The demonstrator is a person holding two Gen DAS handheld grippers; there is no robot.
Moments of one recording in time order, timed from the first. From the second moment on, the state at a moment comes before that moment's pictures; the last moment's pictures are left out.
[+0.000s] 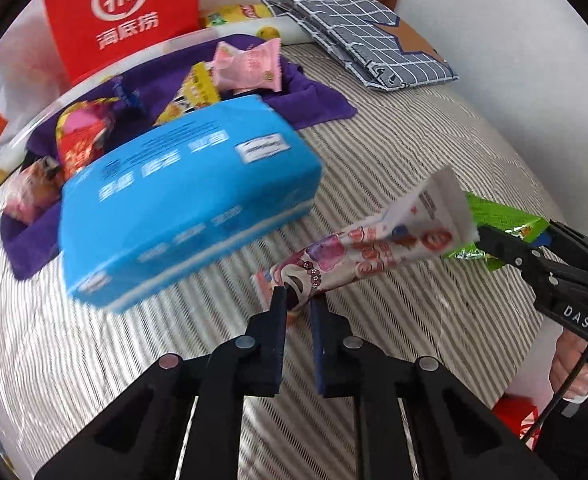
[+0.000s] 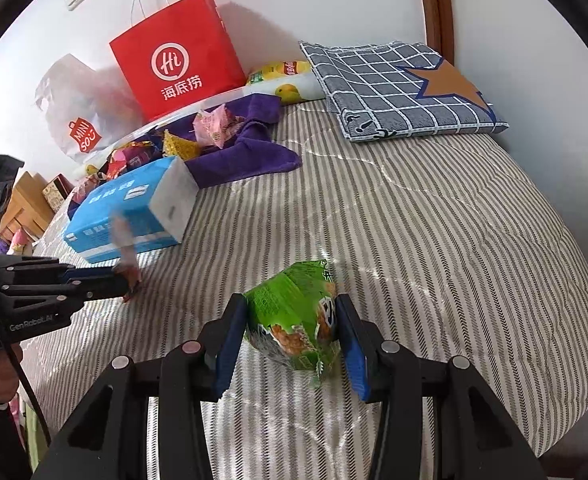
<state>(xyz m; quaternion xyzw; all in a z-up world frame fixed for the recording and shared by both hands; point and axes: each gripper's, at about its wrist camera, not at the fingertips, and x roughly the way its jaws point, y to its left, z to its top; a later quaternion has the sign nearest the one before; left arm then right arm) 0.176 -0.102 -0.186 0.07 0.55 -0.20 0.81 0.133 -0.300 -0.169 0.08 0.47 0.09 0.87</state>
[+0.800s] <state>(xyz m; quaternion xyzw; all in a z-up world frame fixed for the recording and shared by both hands) 0.150 -0.082 -0.167 0.07 0.52 -0.21 0.83 0.121 -0.292 -0.158 0.07 0.46 0.09 0.88</state>
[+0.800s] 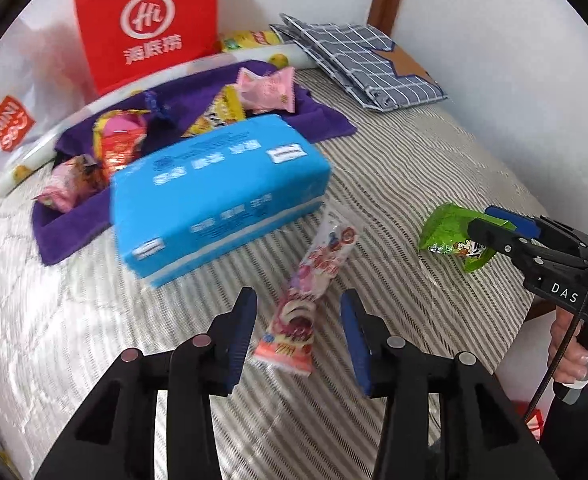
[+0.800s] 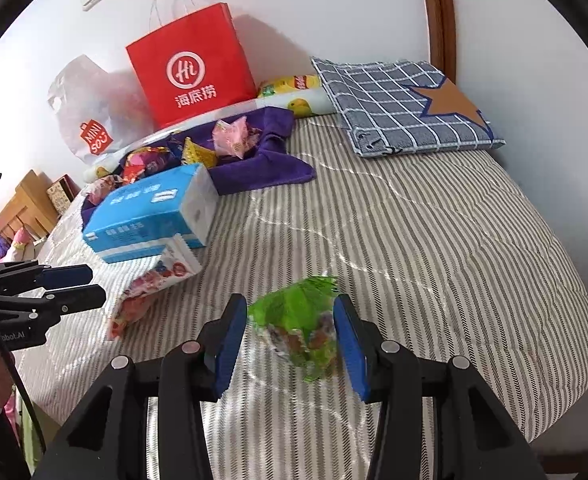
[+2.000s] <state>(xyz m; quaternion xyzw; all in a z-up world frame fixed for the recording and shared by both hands) 0.153 -0.059 -0.175 0.02 0.52 -0.22 0.82 0.130 -0.261 -0.142 0.05 0.44 0.11 0.89</state>
